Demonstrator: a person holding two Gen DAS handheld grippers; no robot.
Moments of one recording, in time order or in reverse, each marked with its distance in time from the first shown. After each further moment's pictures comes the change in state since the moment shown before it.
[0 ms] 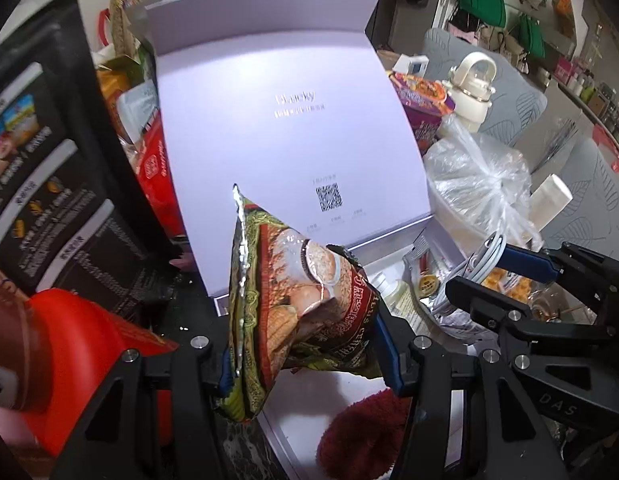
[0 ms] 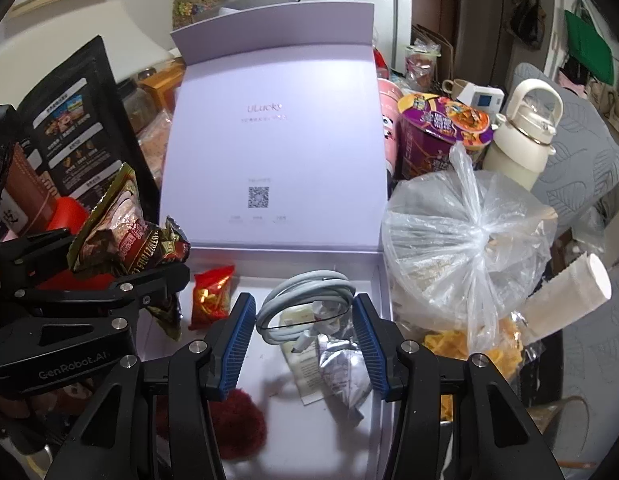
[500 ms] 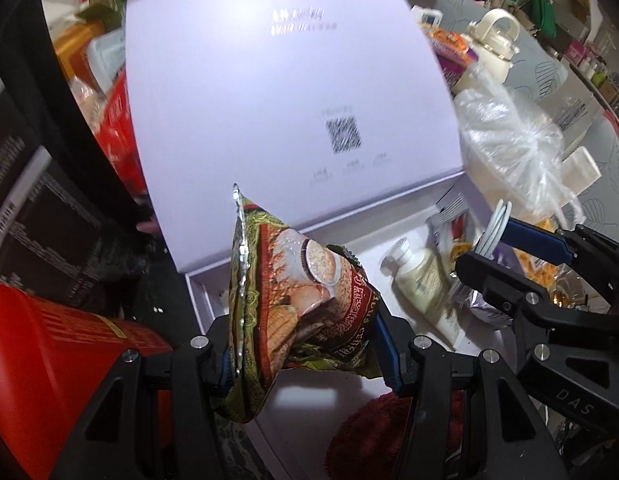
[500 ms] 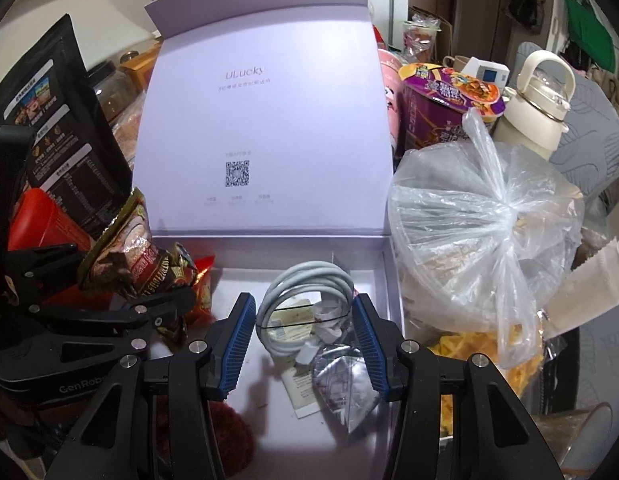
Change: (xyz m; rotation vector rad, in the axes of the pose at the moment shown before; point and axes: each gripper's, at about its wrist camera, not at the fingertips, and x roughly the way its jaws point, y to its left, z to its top) left arm 0.052 0.011 -0.011 -0.017 0.160 -0.015; right arm 0.038 -0.008 -0.004 0.018 0.055 -0.006
